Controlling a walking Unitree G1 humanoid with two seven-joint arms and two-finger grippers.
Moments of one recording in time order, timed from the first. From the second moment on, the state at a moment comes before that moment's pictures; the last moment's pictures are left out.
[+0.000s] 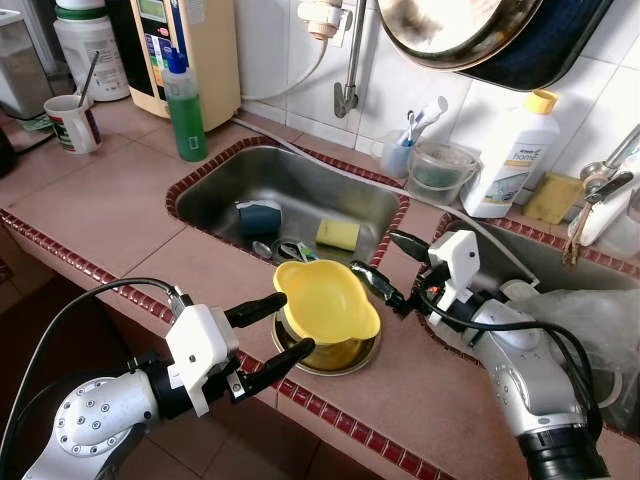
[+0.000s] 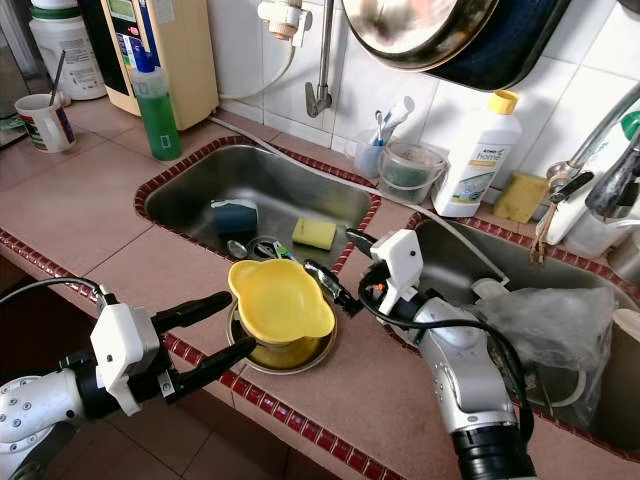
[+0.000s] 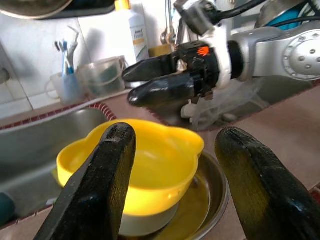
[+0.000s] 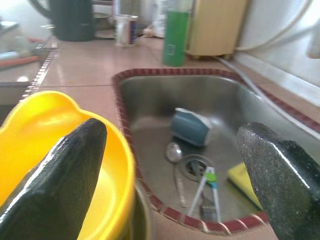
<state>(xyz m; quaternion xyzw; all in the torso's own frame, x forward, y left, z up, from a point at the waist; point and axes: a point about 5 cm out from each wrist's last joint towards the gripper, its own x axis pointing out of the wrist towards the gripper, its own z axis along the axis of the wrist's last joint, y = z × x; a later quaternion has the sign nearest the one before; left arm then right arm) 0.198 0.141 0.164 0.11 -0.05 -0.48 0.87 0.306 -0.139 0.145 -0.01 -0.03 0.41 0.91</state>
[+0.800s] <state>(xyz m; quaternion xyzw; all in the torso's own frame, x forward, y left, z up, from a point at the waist) 0.190 0.123 0.182 0.10 -0.11 -0.46 0.87 0.330 -0.149 0.143 -0.01 0.12 0.54 0.83</state>
